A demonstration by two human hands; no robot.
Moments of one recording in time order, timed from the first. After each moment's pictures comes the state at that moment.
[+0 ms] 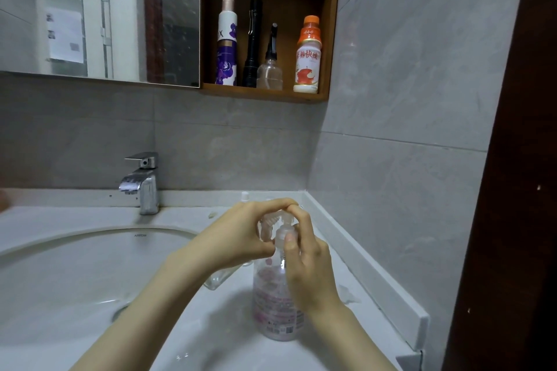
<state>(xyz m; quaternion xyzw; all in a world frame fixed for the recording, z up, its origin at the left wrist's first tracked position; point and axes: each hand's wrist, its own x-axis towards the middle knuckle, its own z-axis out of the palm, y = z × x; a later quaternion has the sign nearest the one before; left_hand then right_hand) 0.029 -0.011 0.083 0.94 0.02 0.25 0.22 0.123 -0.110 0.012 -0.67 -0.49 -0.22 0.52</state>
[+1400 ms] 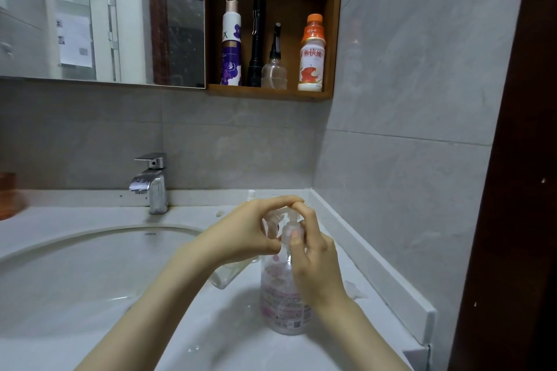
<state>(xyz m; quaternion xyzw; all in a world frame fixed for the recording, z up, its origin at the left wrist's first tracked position) 0.025 -0.010 0.085 0.93 0.00 0.23 0.27 0.123 -0.110 0.014 -0.66 -0.49 -0.22 0.52</state>
